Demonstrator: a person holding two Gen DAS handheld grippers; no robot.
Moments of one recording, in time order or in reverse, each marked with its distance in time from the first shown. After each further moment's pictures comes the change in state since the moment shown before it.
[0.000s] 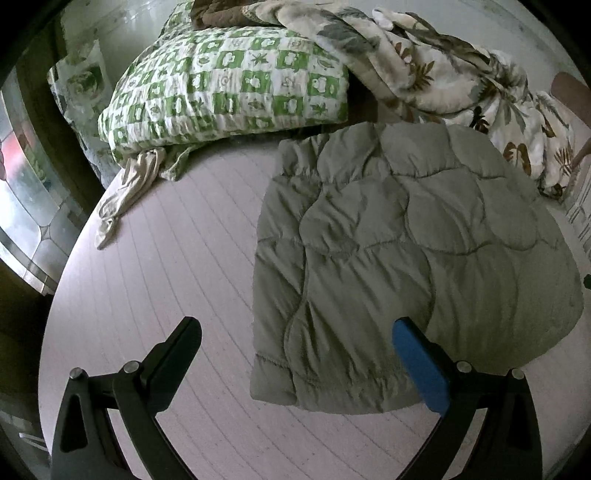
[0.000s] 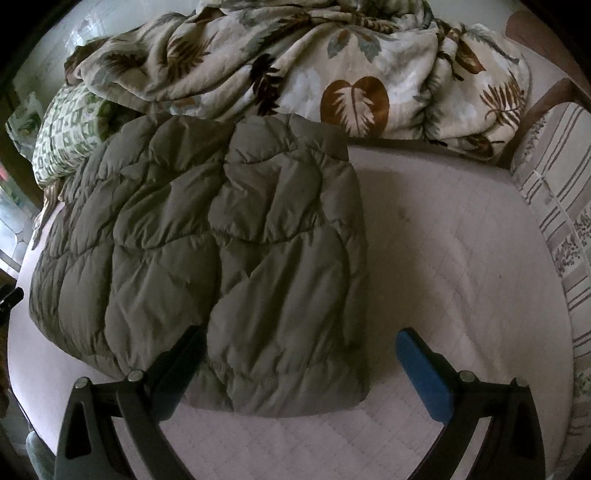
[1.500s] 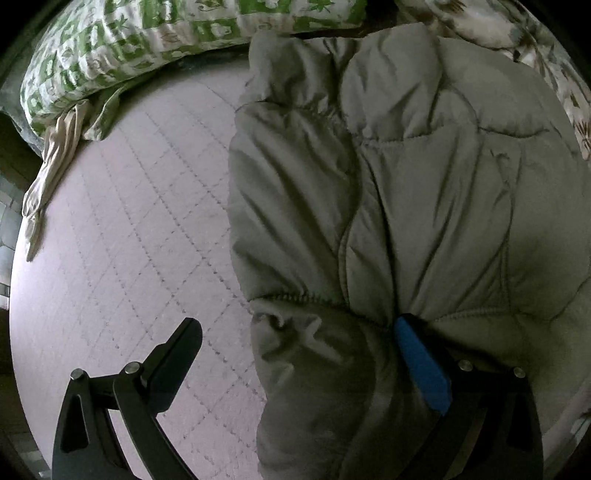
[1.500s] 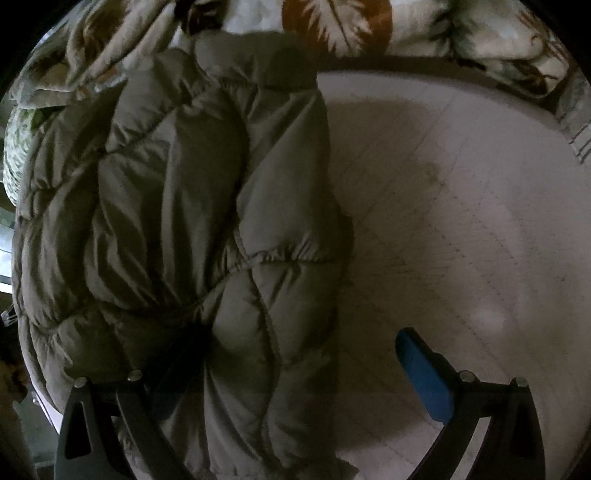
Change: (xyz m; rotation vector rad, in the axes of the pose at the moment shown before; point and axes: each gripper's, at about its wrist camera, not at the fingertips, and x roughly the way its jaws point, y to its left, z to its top) left arm 0.131 0.007 0.037 0.057 0.297 -0.097; right arm 0.124 -0.046 0.051 0.104 0.281 0.109
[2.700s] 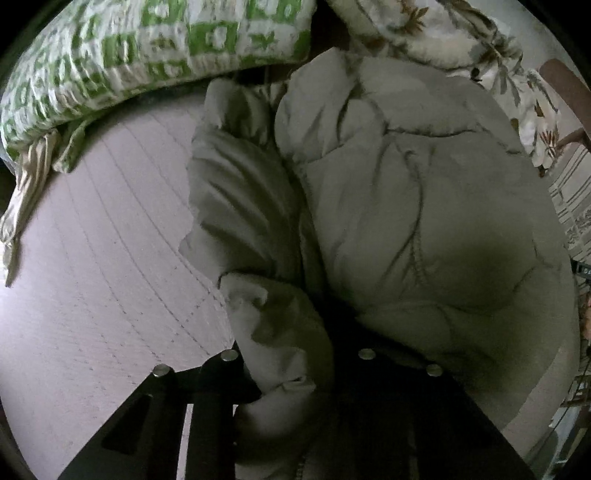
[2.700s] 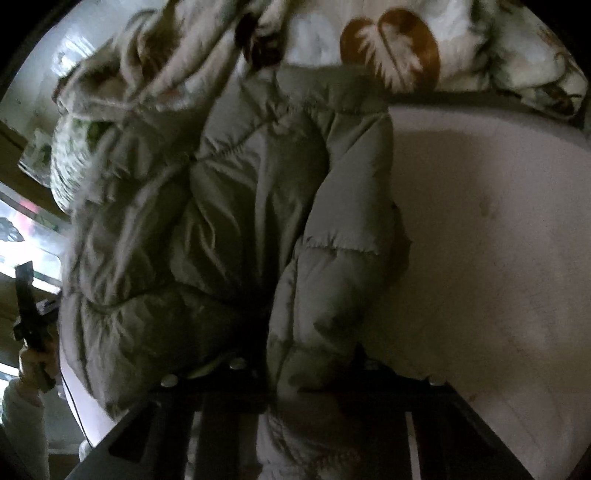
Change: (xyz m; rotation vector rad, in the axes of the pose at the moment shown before) left arm -0.009 -0.017 0.024 0.023 -0.045 -0.146; right arm -0.023 0.012 0.008 -0.035 -0.142 0.194
